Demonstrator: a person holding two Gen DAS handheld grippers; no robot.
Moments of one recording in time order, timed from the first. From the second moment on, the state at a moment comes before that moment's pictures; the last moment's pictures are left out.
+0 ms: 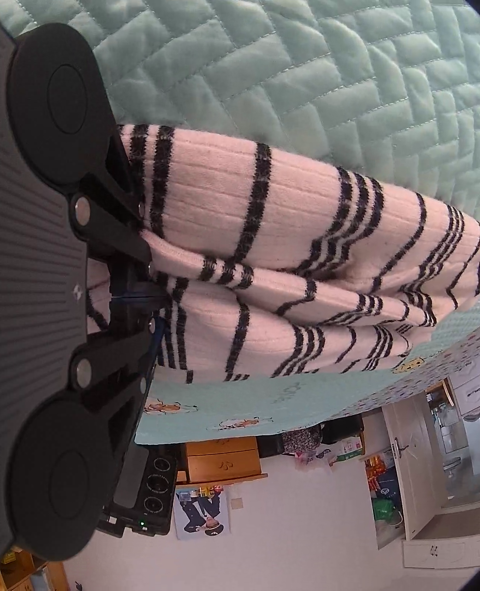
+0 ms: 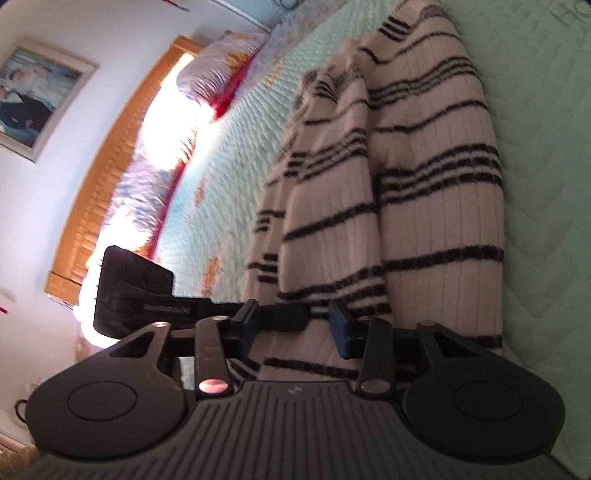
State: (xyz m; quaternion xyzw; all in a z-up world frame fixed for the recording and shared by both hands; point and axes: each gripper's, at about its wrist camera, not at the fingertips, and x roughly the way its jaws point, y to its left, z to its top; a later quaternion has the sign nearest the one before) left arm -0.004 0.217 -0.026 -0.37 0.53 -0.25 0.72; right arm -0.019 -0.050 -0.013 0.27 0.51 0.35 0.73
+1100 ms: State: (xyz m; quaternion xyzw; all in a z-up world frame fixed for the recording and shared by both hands) left arm 0.000 0.201 -0.014 -0.28 0.54 -0.25 0.75; right arm 0.001 -0.066 -0.011 0.23 0.55 0.36 0.72
